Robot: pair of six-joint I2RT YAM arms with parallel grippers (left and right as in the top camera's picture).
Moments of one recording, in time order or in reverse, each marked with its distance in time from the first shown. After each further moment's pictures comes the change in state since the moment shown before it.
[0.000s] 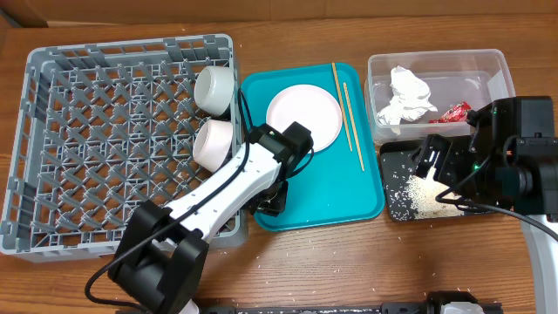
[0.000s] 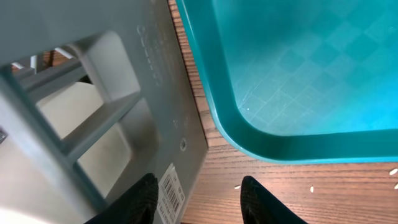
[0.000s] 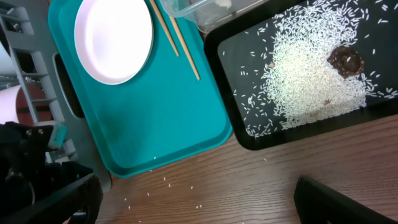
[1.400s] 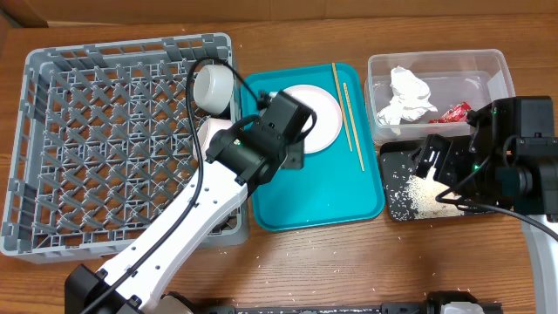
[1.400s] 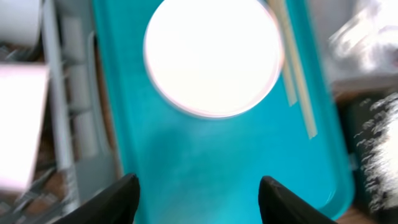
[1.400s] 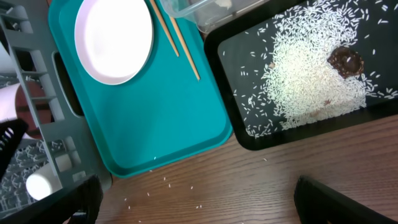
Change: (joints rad) left arm 0.001 -0.246 0.076 0.442 -0.037 -0.031; right arm 0.000 0.000 0.000 0.000 0.000 -0.001
